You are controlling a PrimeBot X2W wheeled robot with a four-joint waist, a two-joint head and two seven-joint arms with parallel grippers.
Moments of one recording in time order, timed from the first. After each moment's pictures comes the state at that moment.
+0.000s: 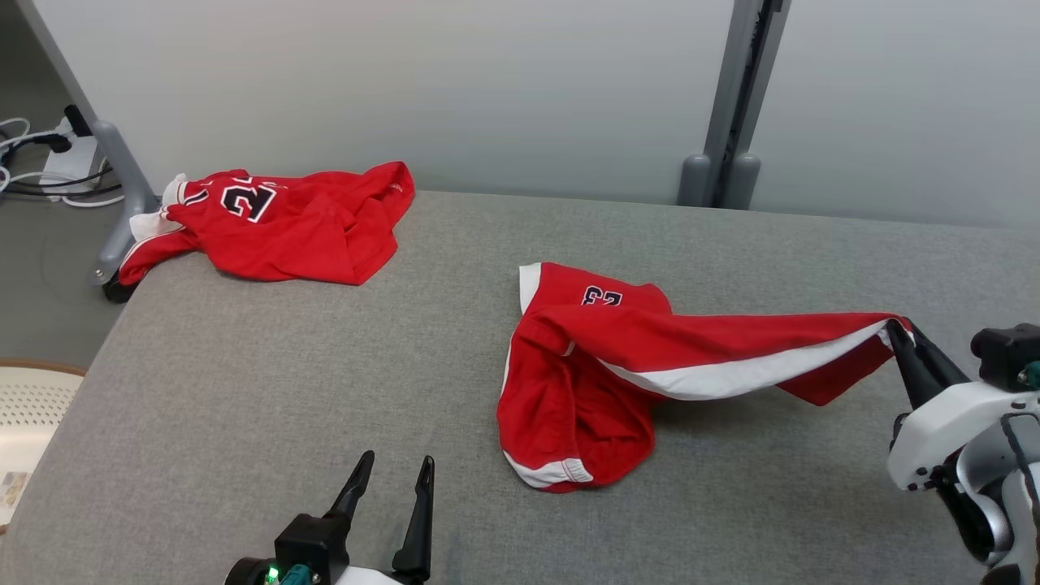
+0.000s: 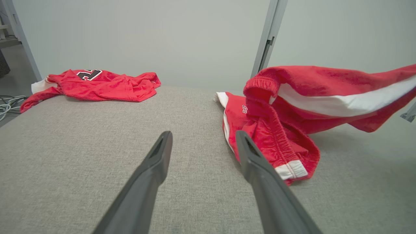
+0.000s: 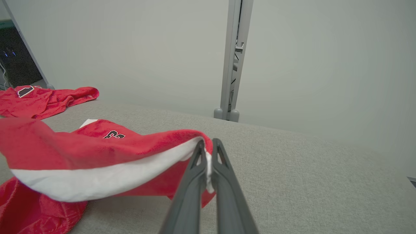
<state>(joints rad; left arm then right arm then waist) 0.01 0.05 -0.32 0.30 -0.28 0.08 -0.26 -0.27 -0.24 0.06 0.38 0.25 0.13 0.02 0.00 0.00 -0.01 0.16</state>
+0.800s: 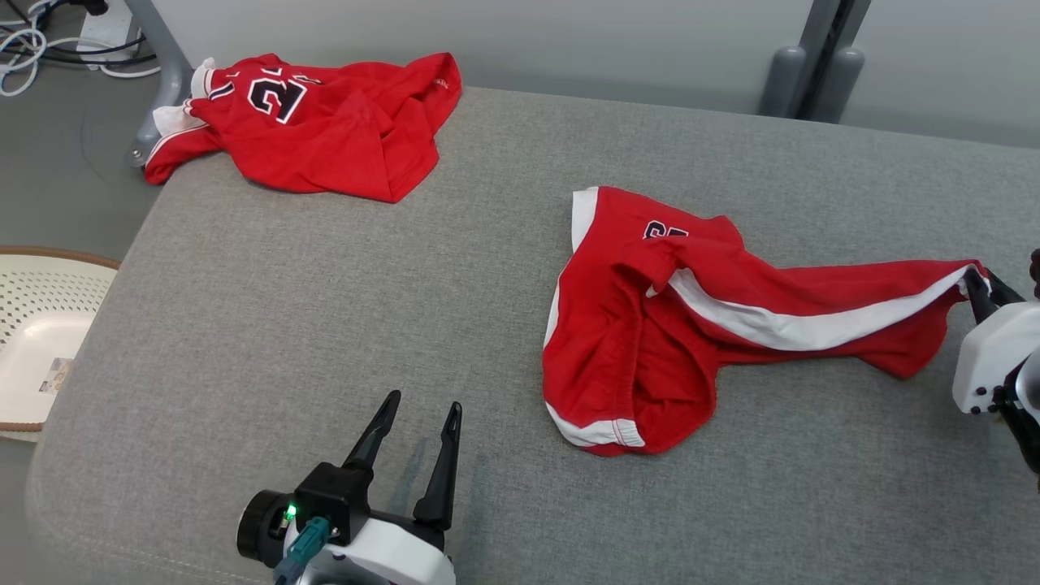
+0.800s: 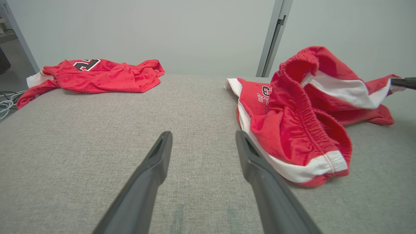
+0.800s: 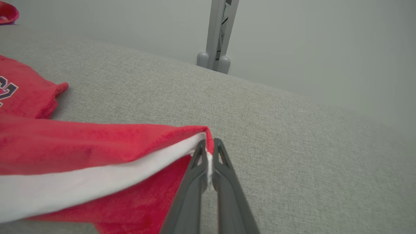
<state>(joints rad) -0.09 0.05 -0.35 0.28 -0.25 0.05 -0.26 -0.68 -0.38 0.21 1.00 0.25 0.13 -0.08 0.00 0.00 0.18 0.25</state>
